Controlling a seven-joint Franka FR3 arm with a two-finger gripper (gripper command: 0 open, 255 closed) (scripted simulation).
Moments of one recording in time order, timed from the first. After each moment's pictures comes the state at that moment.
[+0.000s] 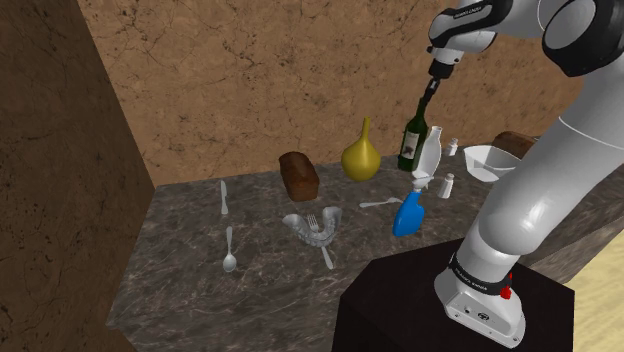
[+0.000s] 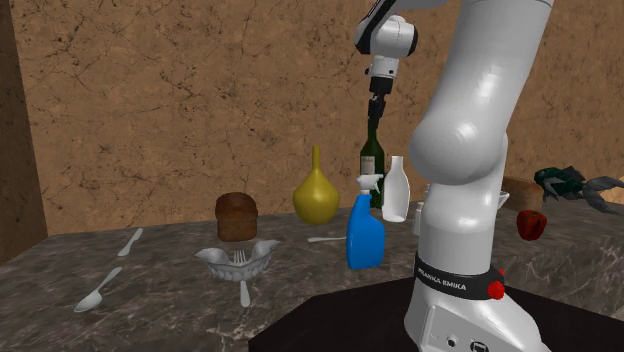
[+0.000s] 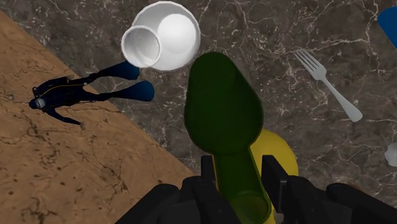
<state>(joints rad) 0.00 -0.18 -0.81 -1.97 -0.01 1.98 -1.05</state>
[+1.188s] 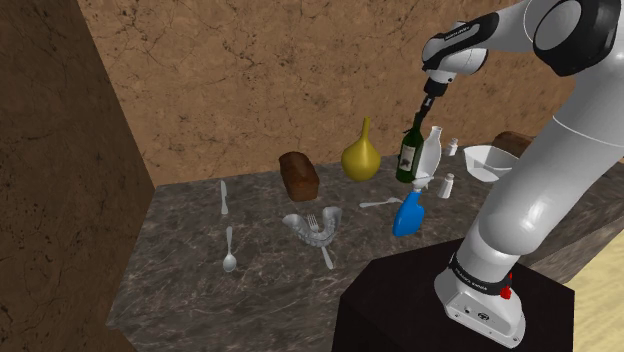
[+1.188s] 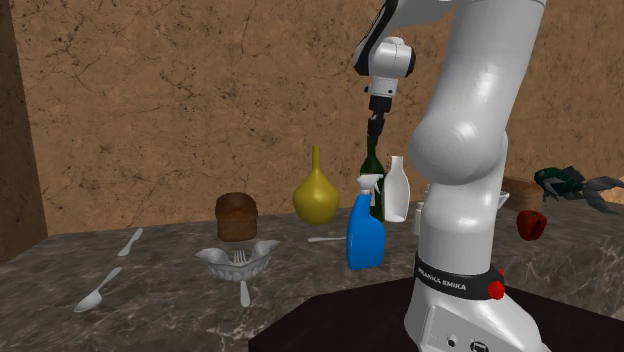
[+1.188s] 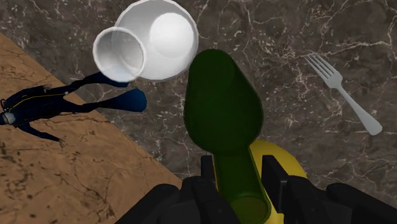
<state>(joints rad) 0.01 -0.14 -0.84 -2.10 0.02 2.14 -1.09</state>
